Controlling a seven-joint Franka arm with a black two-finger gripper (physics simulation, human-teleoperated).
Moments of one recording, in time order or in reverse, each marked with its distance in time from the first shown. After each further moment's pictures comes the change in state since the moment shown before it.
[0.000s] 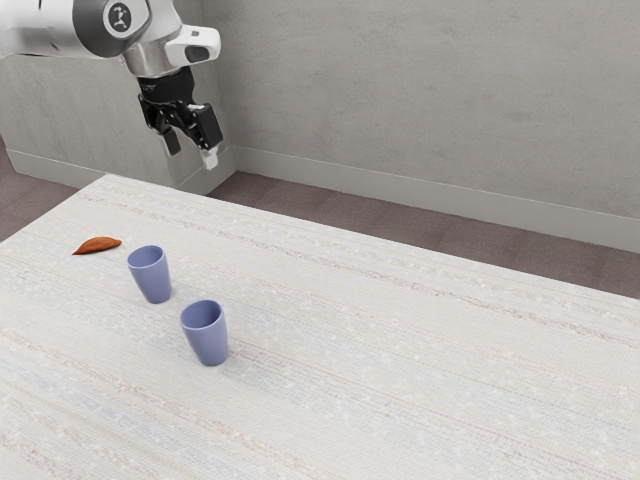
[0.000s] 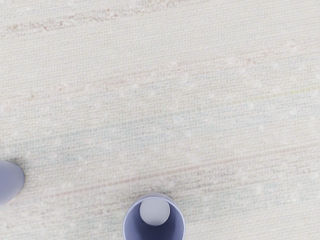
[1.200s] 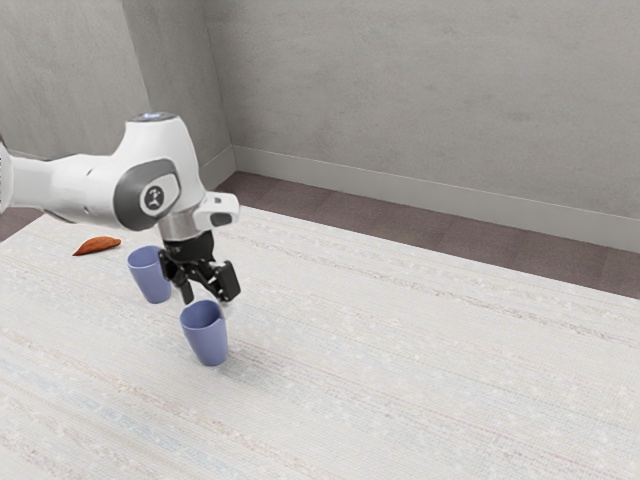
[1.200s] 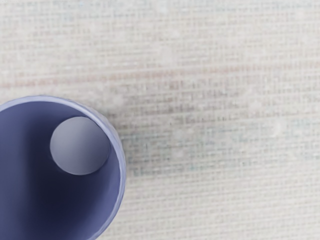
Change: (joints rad) arm 0.003 -0.068 -0.040 -0.652 -0.074 0.440 -0.098
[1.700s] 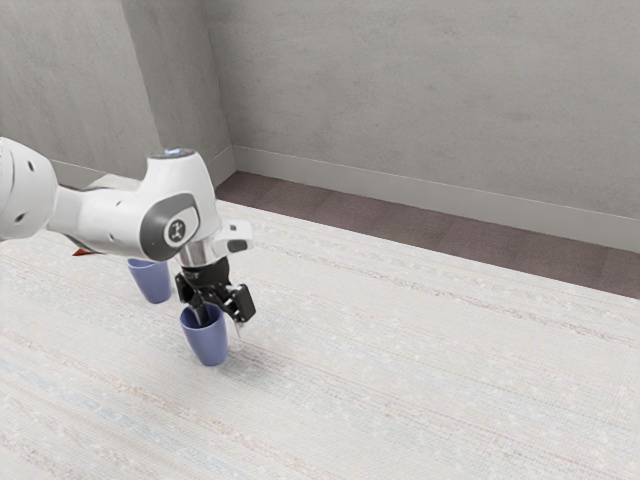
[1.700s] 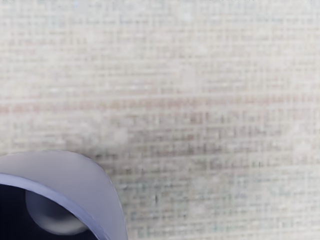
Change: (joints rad) arm 0.000 0.152 0.000 0.006 -0.004 0.151 -0.025
